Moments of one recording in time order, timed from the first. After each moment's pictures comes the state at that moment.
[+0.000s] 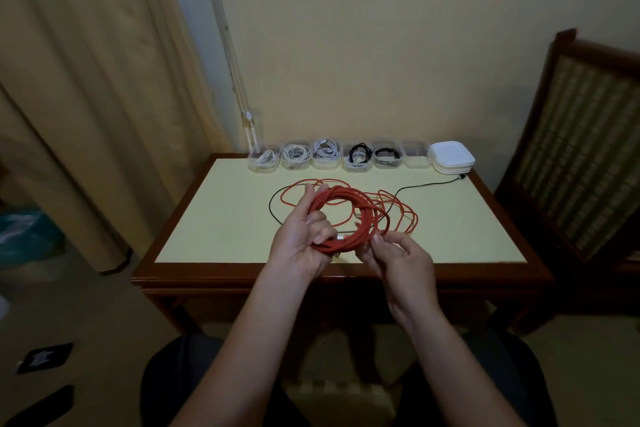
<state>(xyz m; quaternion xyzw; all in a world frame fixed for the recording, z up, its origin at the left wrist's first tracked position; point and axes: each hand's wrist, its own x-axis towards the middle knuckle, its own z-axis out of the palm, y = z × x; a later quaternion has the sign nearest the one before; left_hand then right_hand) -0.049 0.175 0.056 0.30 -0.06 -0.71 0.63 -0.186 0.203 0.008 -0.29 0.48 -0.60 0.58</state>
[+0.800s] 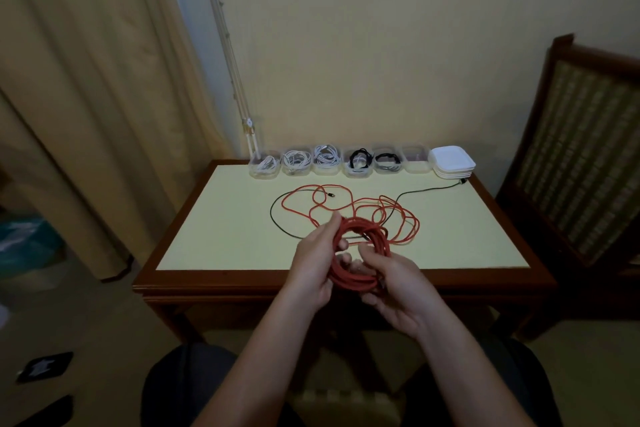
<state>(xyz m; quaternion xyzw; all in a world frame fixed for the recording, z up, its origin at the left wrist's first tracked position) -0.062 0.183 0.022 0.46 -0.24 -0.64 0.56 -0.188 0.206 0.018 -0.32 0.48 -0.42 0.70</state>
